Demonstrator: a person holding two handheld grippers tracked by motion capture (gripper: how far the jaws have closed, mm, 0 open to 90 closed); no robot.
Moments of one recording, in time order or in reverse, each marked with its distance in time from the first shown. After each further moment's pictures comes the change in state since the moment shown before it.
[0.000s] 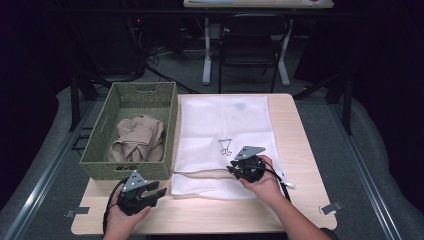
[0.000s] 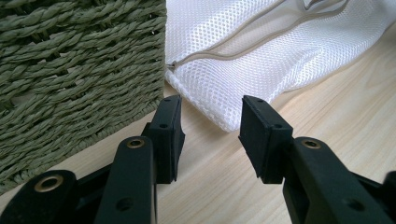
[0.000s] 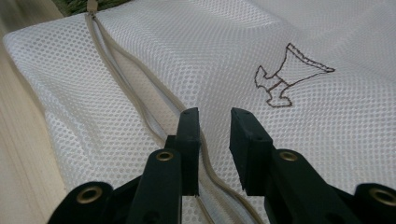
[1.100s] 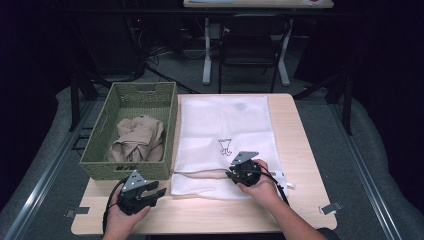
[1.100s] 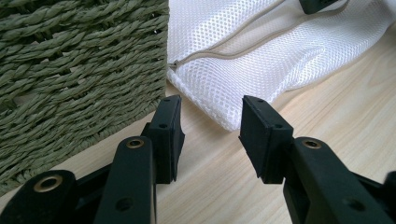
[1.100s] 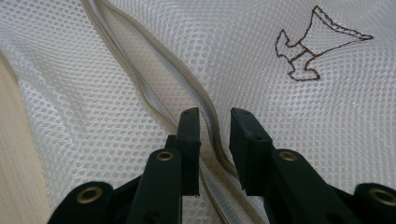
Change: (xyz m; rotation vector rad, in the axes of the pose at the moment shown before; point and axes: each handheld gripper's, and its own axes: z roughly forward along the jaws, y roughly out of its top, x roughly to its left) left arm 0.001 0.000 0.000 0.002 0.006 0.004; right arm 0.003 -0.015 0.021 0.075 0.008 -0.018
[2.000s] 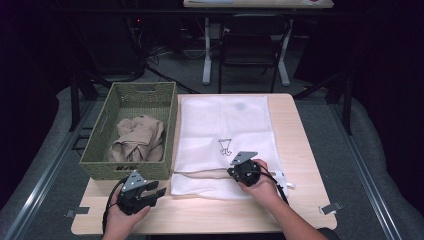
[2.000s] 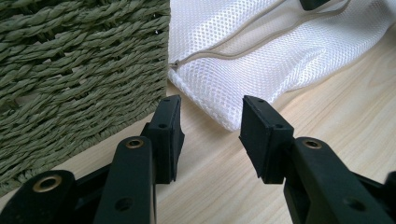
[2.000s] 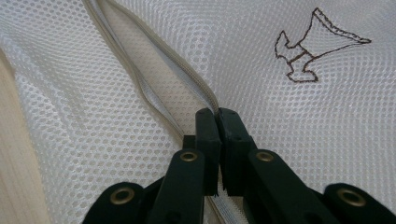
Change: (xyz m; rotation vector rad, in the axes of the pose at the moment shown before) left arm 0.000 0.000 0.000 -0.003 -0.002 -0.001; right arm 0.000 0.002 0.000 0.008 -0.007 -0.035
